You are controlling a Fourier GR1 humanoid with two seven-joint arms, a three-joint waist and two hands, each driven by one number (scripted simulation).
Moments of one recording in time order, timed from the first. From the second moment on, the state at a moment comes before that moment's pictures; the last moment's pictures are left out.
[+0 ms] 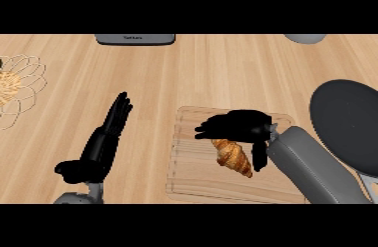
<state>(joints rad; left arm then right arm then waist) -0.04 0.12 -0.21 -1.56 0.07 0.10 -0.12 -0.59 -0.33 0.59 -1.15 0.80 0.50 -0.58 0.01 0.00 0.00</state>
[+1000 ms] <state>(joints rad) -0.04 0.07 -0.19 -1.56 0.03 0.08 -0.11 -0.65 -0.20 0.60 -0.93 1.08 0.32 -0.73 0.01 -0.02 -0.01</state>
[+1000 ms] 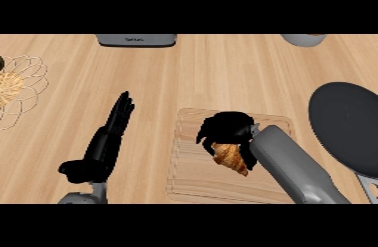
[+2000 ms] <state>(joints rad) 0.03 0.09 -0.13 -1.59 0.03 0.10 -0.10 -0.59 -0.14 0.02 -0.98 1.05 -0.08 0.15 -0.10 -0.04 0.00</state>
